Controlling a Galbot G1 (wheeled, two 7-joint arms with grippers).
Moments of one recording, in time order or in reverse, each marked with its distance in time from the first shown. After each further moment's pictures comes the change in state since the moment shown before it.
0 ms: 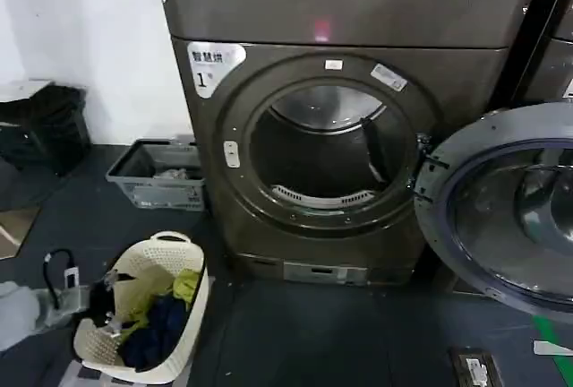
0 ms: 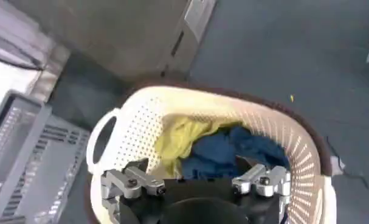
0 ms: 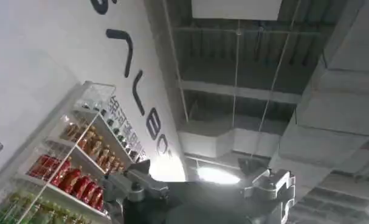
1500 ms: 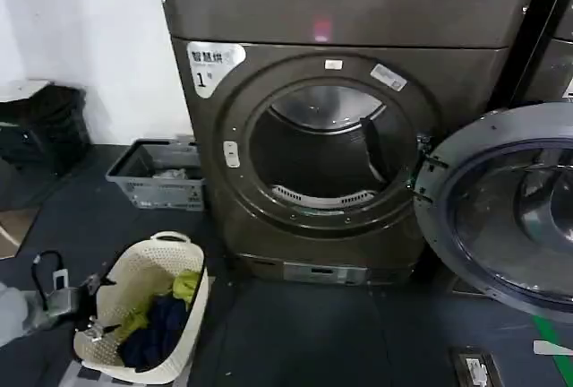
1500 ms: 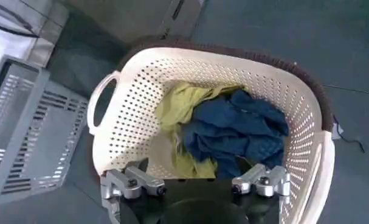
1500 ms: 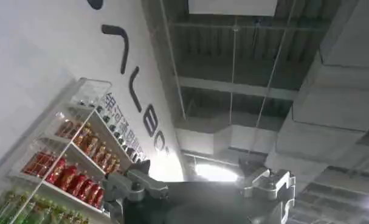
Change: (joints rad) left arm 0.013 0.021 -0.004 0.031 0.028 0.037 0.017; right arm -0.005 -0.015 0.011 -0.039 -0.001 0.007 -0.004
